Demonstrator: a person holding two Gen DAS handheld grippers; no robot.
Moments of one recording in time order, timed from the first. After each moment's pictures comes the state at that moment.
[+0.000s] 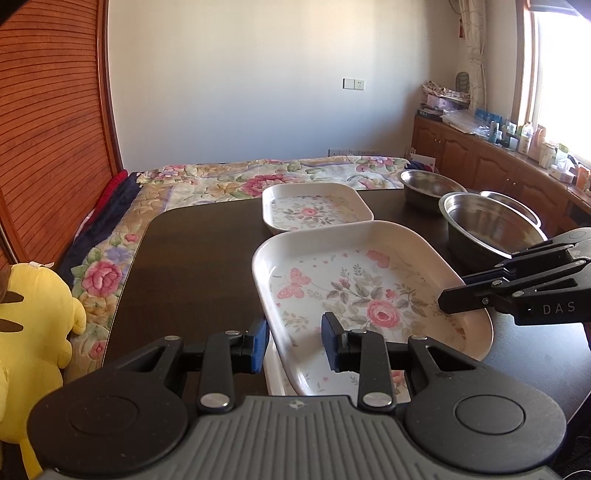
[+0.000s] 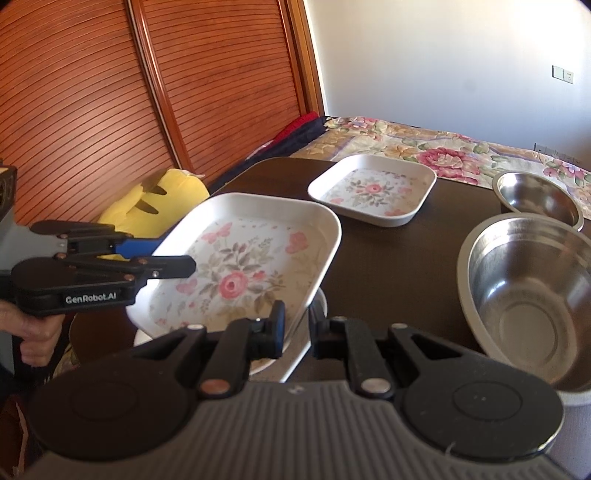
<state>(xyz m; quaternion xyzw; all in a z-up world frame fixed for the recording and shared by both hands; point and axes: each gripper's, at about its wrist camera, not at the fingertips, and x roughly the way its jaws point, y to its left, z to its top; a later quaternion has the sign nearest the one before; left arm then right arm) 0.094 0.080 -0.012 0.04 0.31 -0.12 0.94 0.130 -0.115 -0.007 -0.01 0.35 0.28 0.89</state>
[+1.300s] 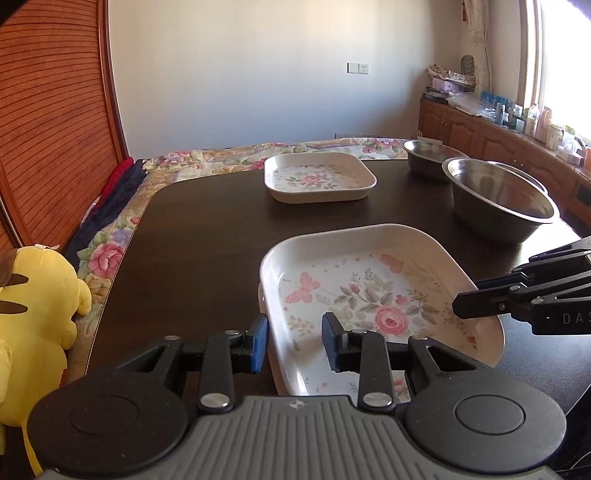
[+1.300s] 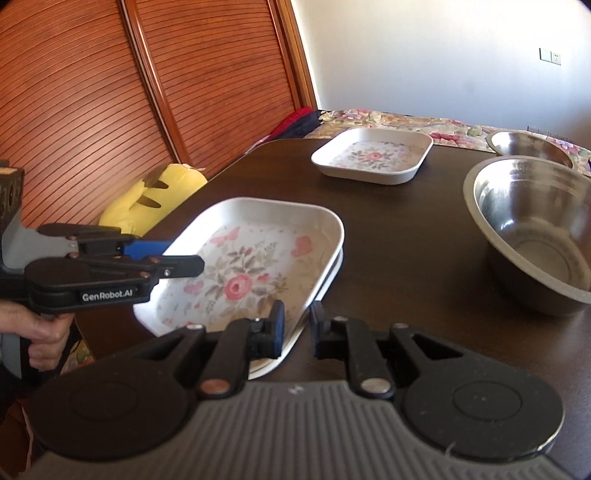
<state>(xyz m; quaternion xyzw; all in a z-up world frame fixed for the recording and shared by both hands) 0.083 0.081 -0.040 0.06 0.33 -0.11 0.94 0.101 -0.116 -0.029 0.02 0.35 0.27 0.89</state>
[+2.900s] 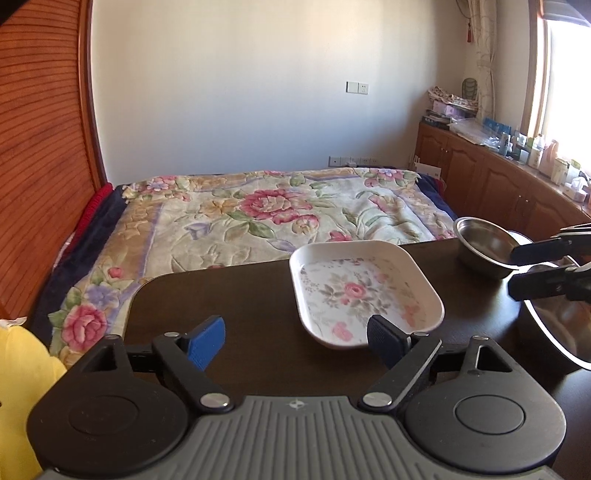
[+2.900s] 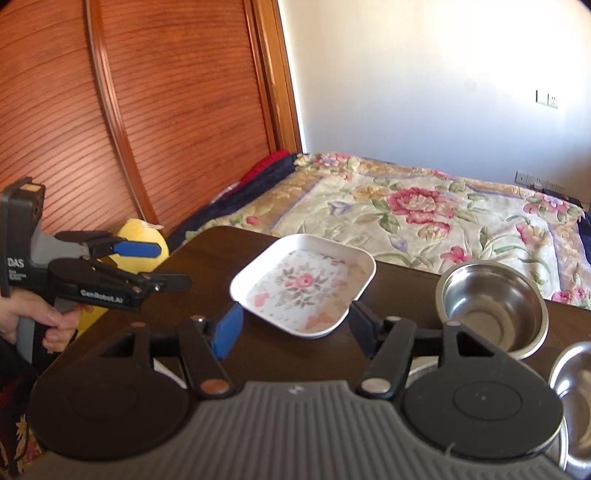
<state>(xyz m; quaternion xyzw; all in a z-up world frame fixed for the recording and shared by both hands) 0.254 0.096 -0.004 0.03 0.31 -0.14 0.94 0.234 -0.146 0.033 -0.01 0.32 0.26 0.91</state>
